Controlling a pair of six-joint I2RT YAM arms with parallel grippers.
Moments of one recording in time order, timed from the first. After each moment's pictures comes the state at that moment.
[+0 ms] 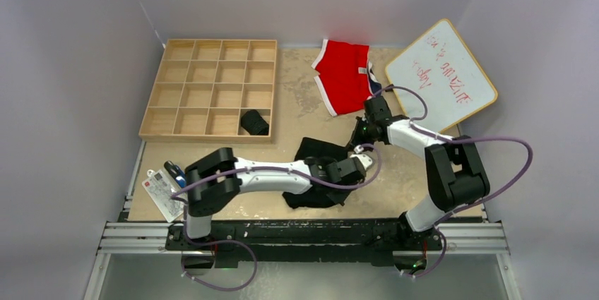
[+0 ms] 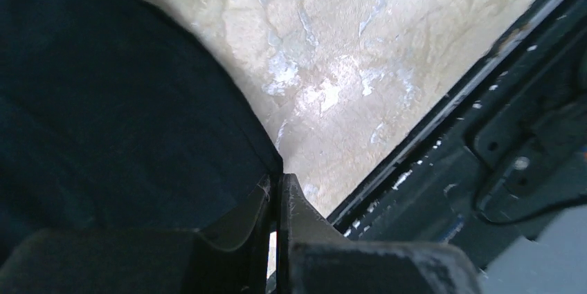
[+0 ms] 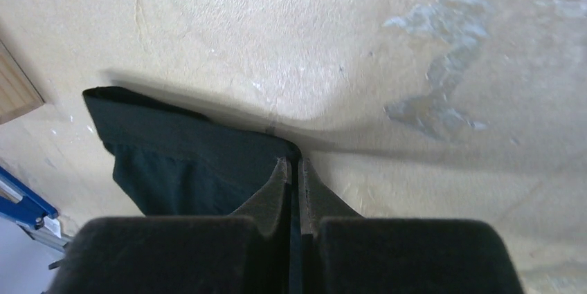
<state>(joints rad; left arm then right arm) -1.30 1.93 1.34 -0.43 -0.14 -0.47 0.31 1.61 0.86 -0.35 -0.23 0.67</state>
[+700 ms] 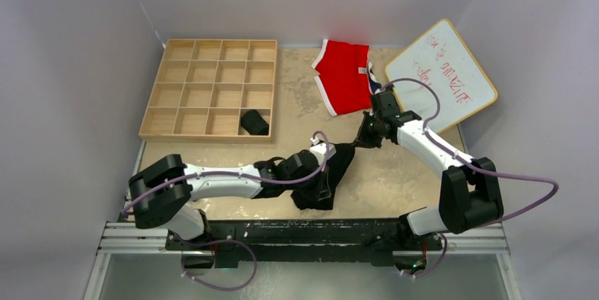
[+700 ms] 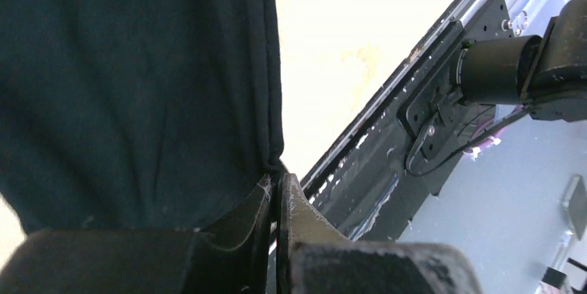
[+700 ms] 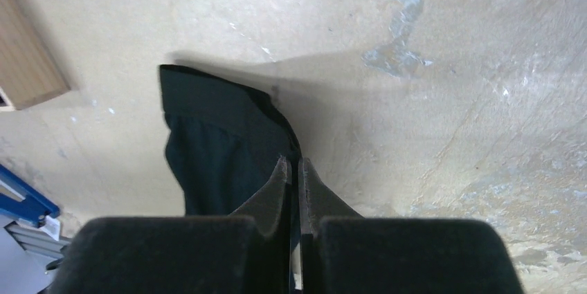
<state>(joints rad) -1.16 1.55 0.82 0.02 0.08 -0.68 0.31 1.42 0.90 -0.56 -0.13 0.65</state>
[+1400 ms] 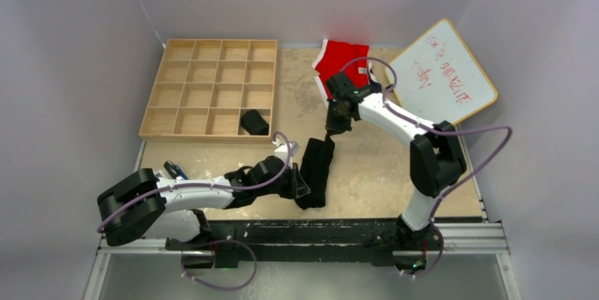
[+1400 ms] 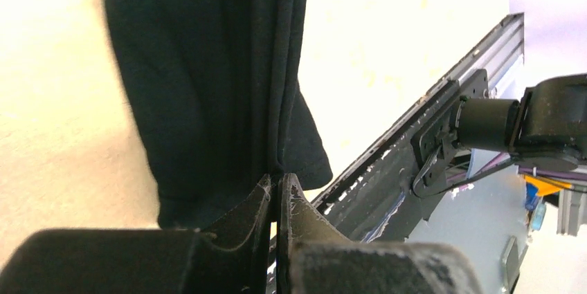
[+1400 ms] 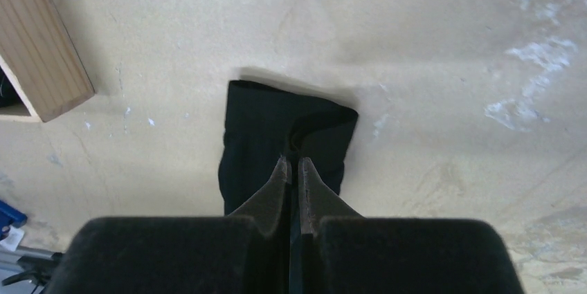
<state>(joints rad) -1.07 1.30 0.46 0.24 0.02 -0.89 0.52 1.73 1.32 -0.75 0.01 0.67</state>
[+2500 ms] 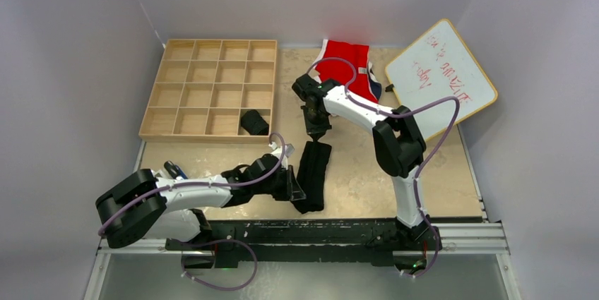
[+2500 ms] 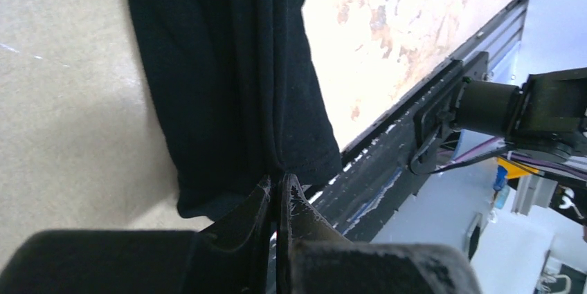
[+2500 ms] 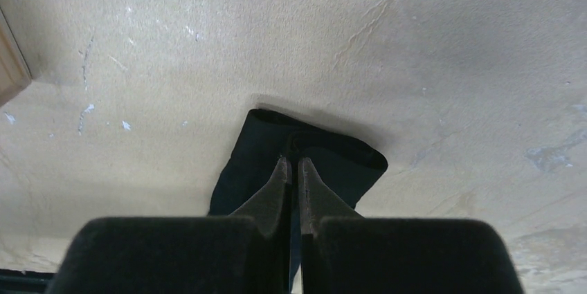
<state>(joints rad) -1.00 1.28 0.42 0.18 0.15 -0.97 0.67 2.08 1.69 -0.97 0.07 0.54</state>
